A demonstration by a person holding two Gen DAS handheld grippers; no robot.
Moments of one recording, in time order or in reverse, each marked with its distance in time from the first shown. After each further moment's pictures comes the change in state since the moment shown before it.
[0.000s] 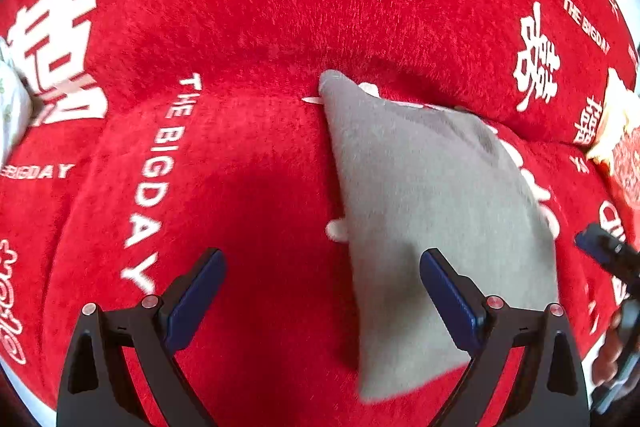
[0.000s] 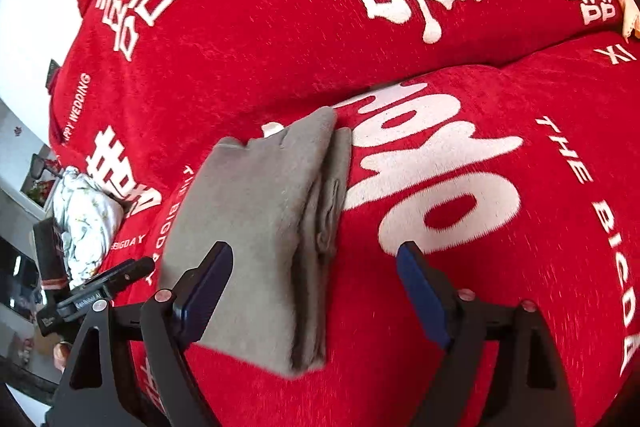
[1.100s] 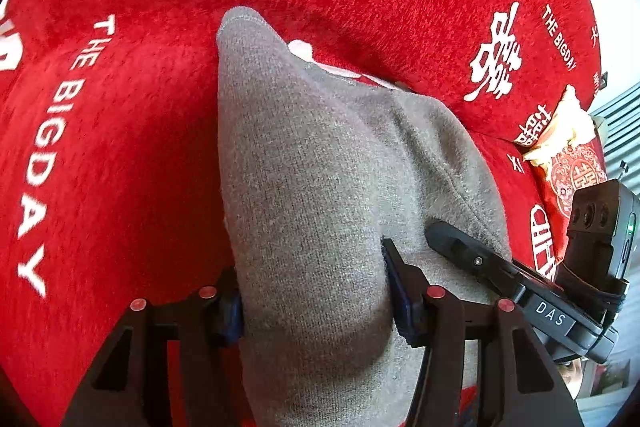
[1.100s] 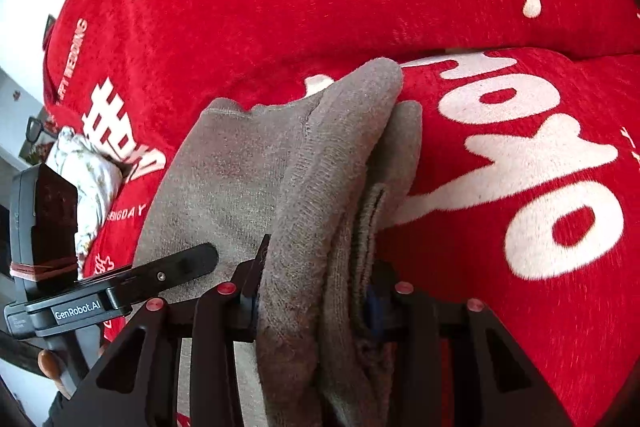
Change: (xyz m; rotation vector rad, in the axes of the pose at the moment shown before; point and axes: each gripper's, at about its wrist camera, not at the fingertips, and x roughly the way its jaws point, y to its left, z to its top) left arm 0.030 -0.006 0.011 -0.079 0.167 -0.302; right arm 0.083 0.072 -0.002 -0.083 0.143 0.005
